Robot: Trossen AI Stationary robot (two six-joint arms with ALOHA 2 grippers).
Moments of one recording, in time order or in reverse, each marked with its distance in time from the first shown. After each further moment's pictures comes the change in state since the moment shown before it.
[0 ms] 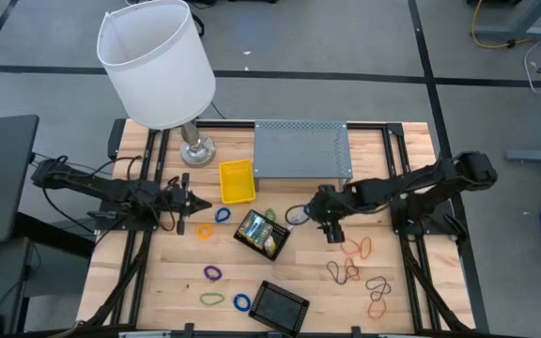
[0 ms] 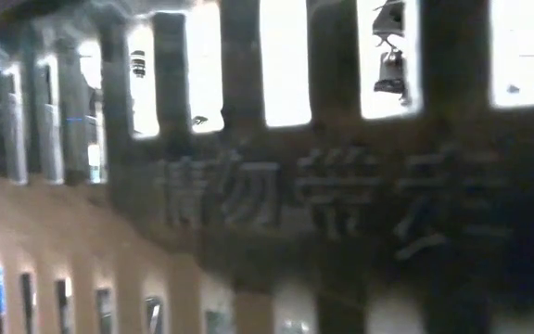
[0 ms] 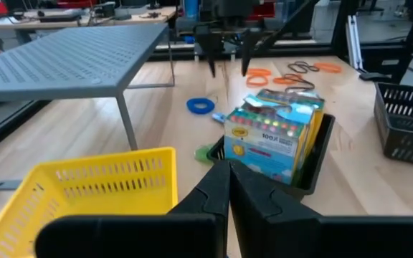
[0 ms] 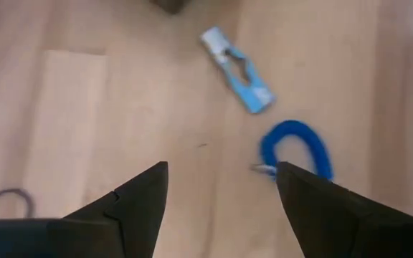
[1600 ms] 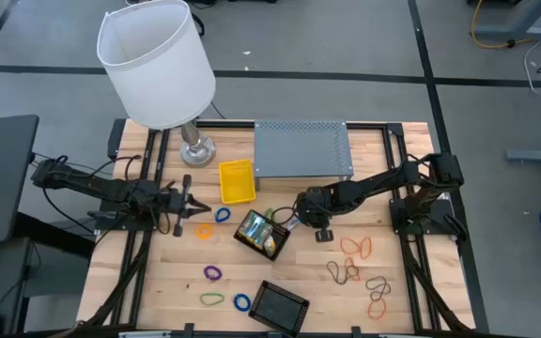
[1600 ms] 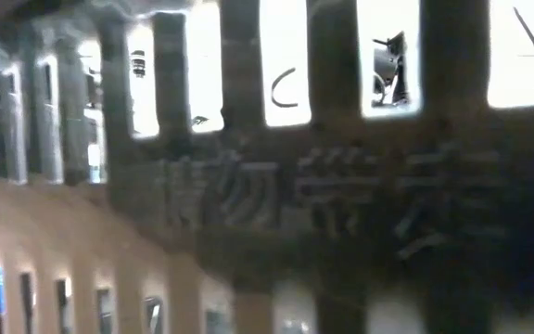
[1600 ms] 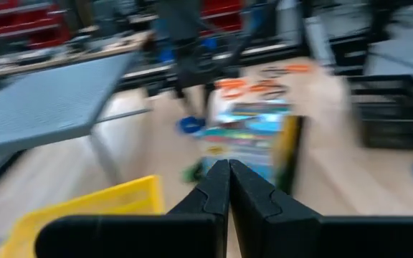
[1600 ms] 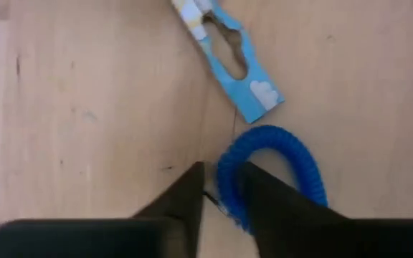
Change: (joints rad) left arm 0.000 0.001 0.000 0.048 0.072 0.153; right arm -0.052 0.282 0.087 0.035 -0.040 -0.058
